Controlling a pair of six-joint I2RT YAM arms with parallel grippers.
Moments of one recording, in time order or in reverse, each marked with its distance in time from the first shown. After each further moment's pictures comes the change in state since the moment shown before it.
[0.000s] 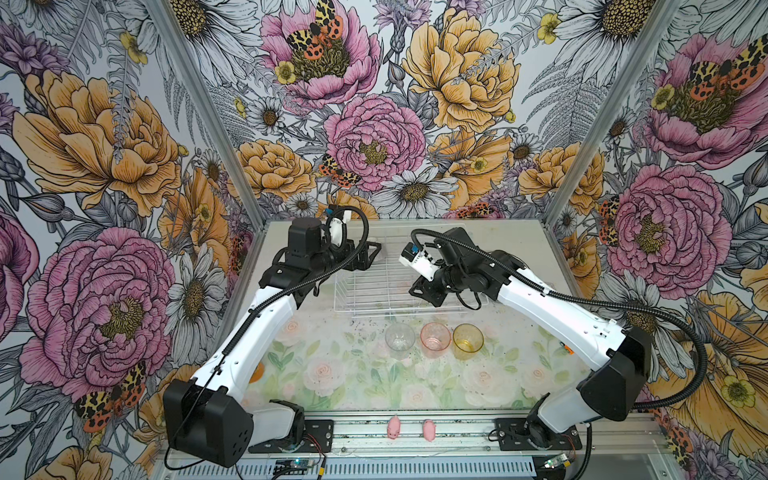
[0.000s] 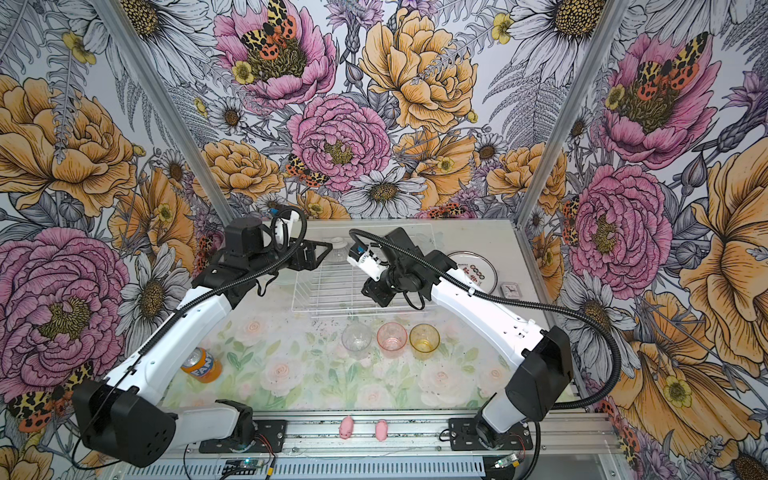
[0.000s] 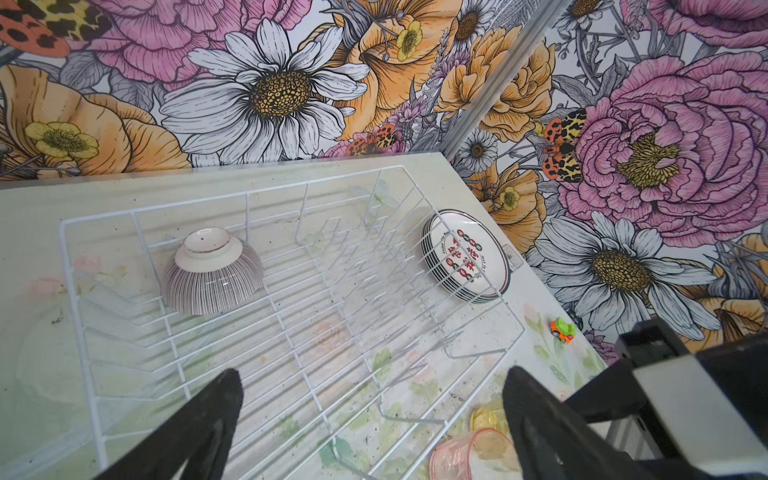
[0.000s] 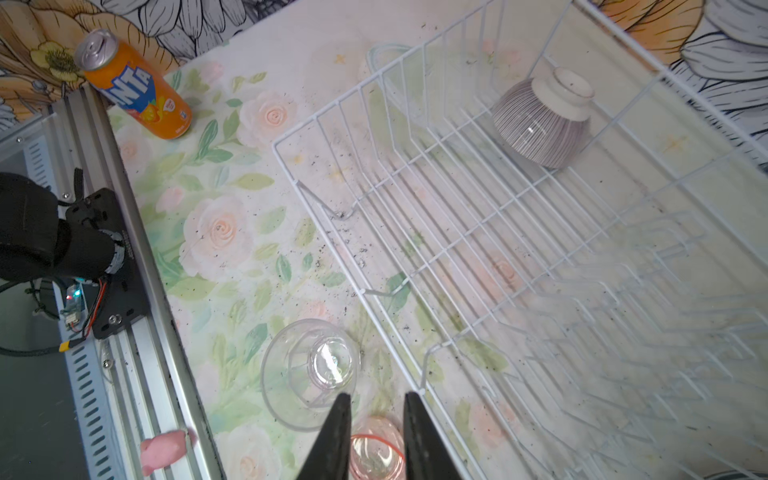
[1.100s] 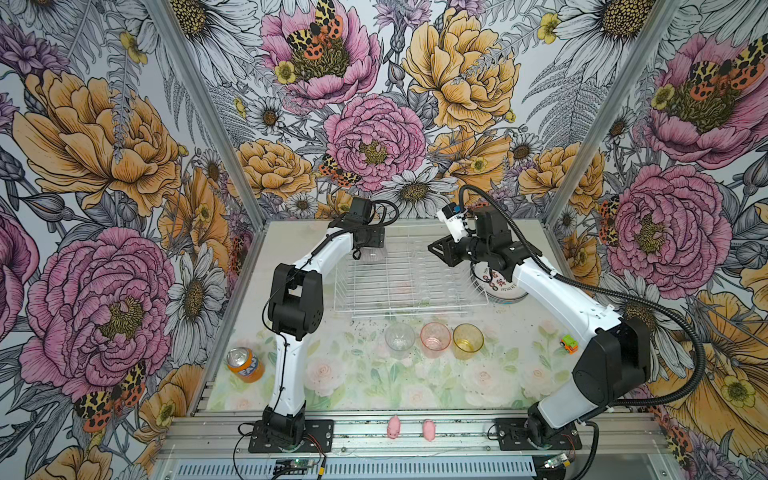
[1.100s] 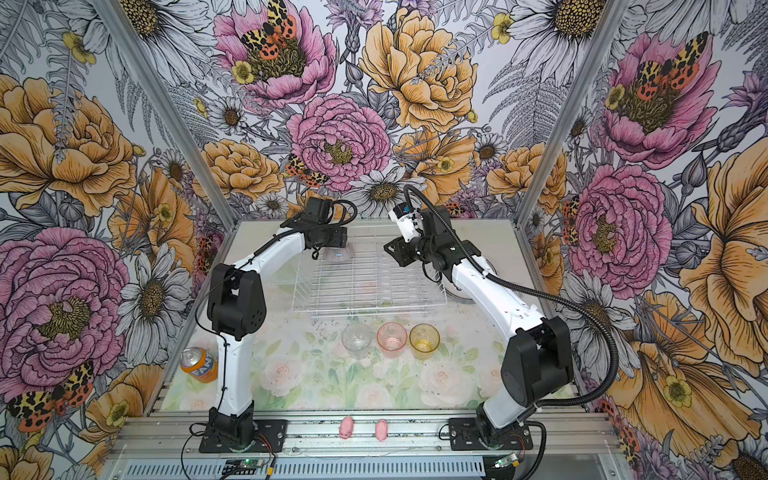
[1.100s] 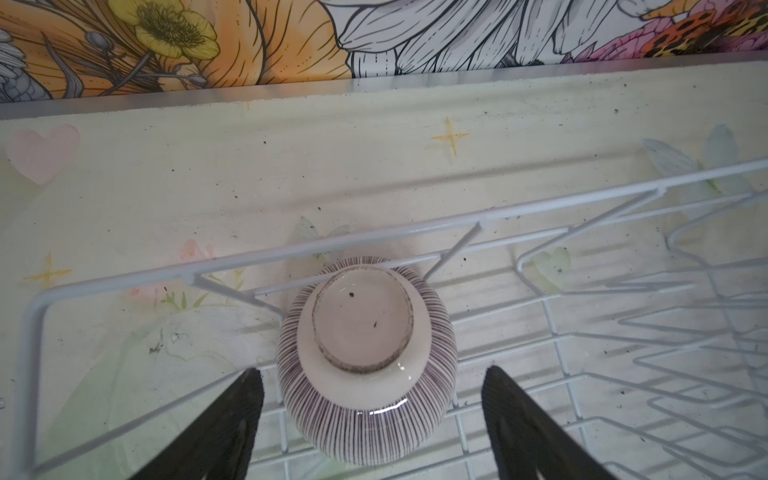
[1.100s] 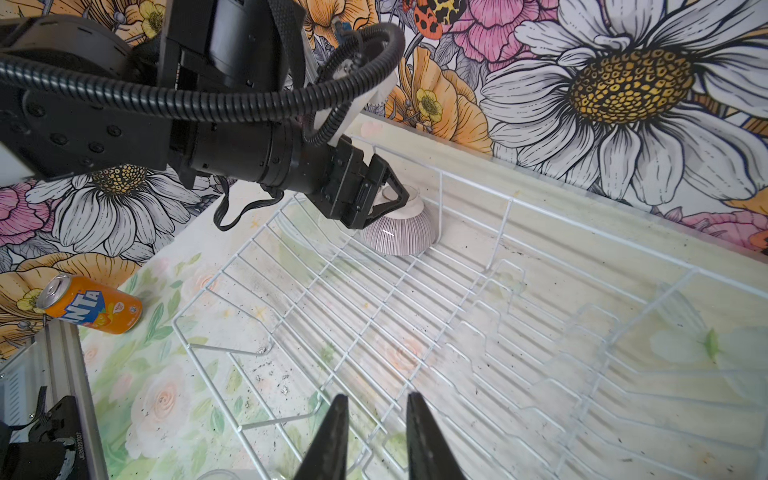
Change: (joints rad) left arm -0.029 0.864 0.688 -0.229 -0.445 0.044; right arm -0.284 0.051 -0.073 0.384 -0.153 0.193
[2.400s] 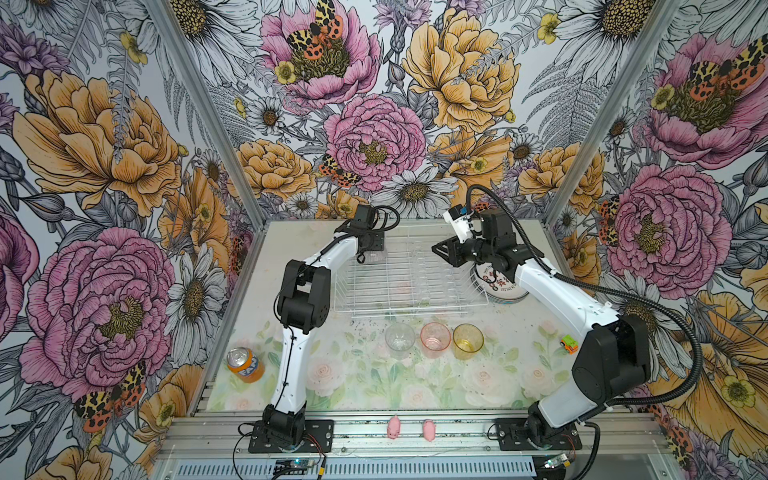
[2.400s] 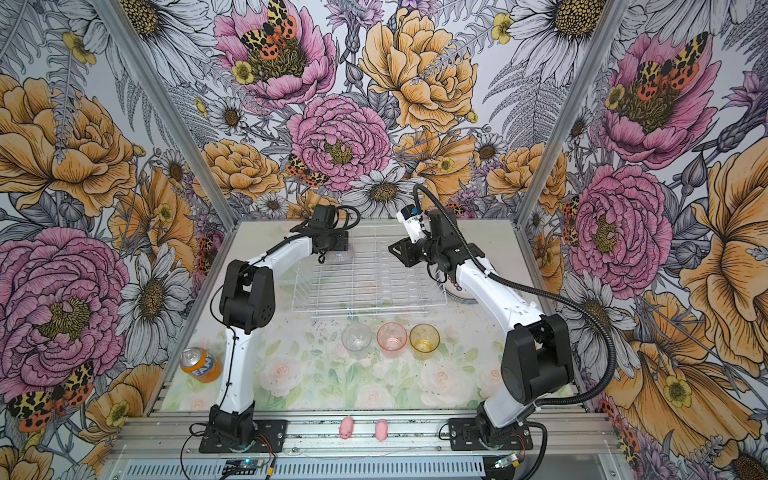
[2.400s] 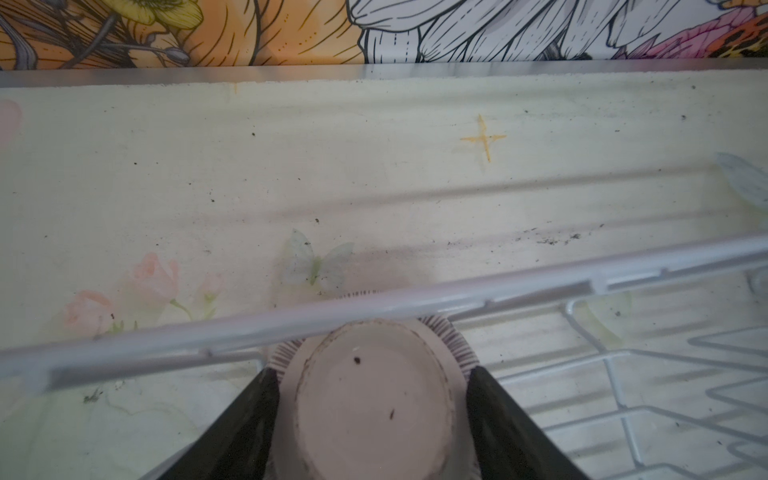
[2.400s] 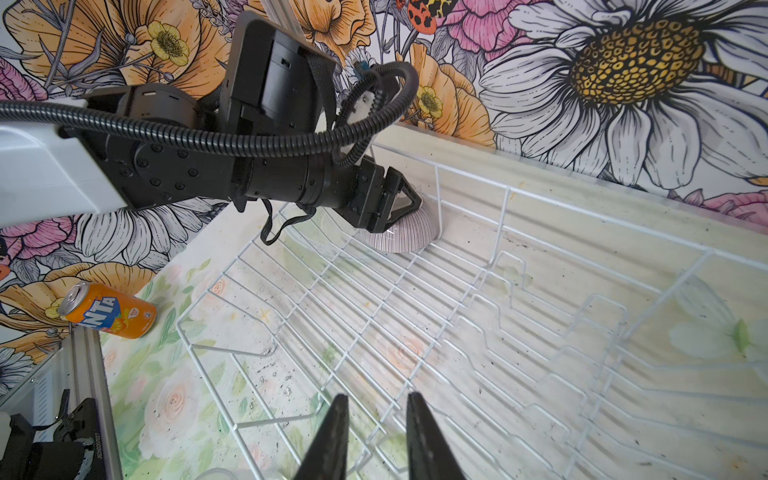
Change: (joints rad) left arm -0.005 0.109 0.005 0.102 -0.020 -0.043; right arm -0.057 0.008 -0.058 0.066 -0.082 0.027
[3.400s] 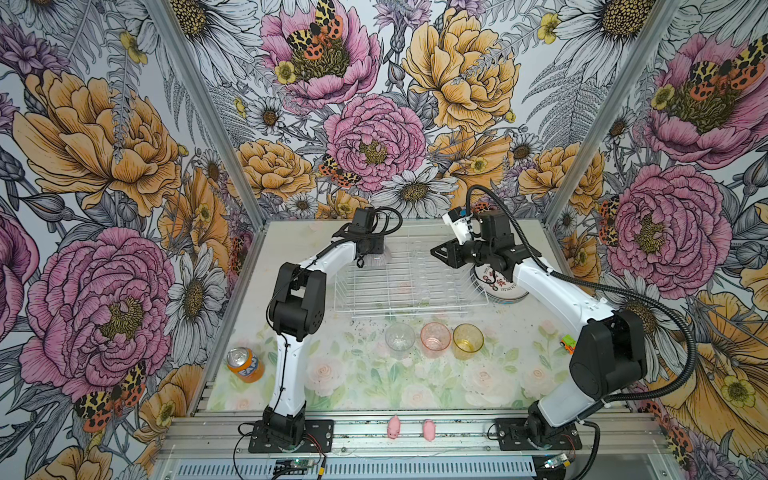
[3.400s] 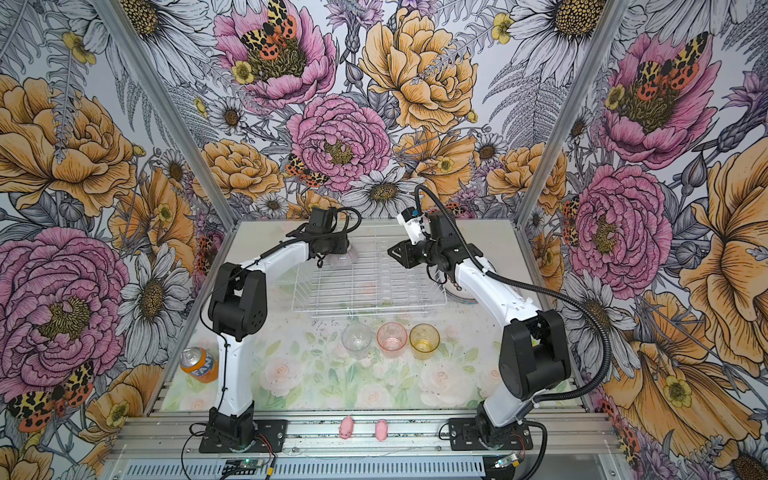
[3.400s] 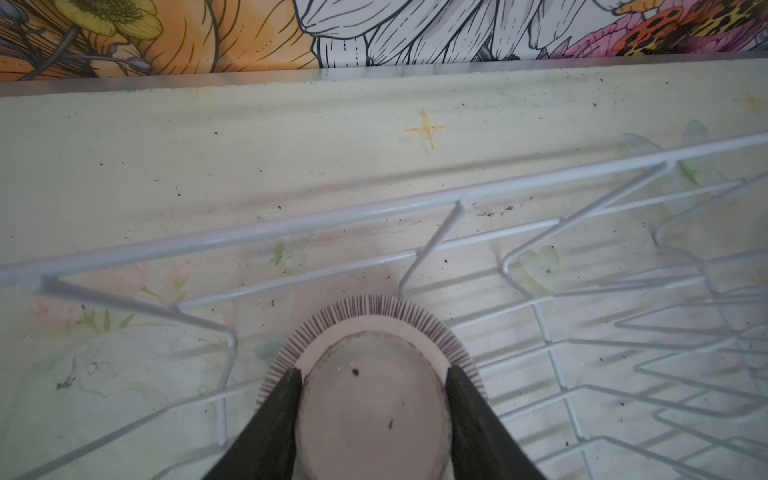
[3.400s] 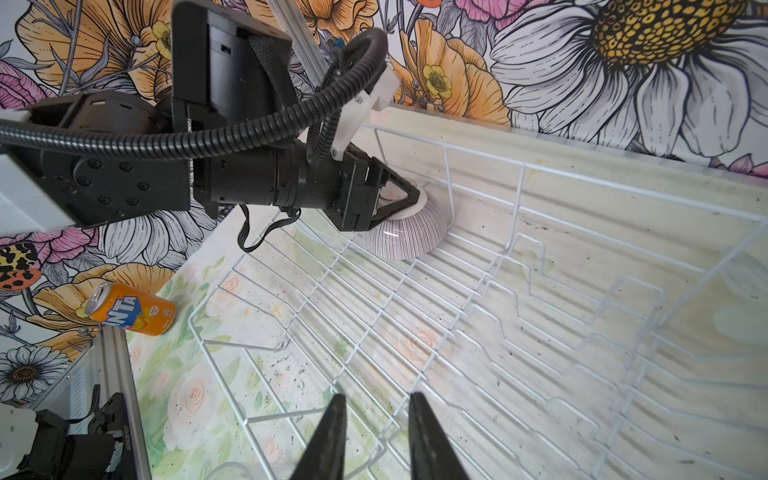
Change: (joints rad) left arm -0.018 -0.127 -0.180 0.103 0.077 0.026; right arm -0.006 0.029 -0.010 0.002 -0.051 0.044
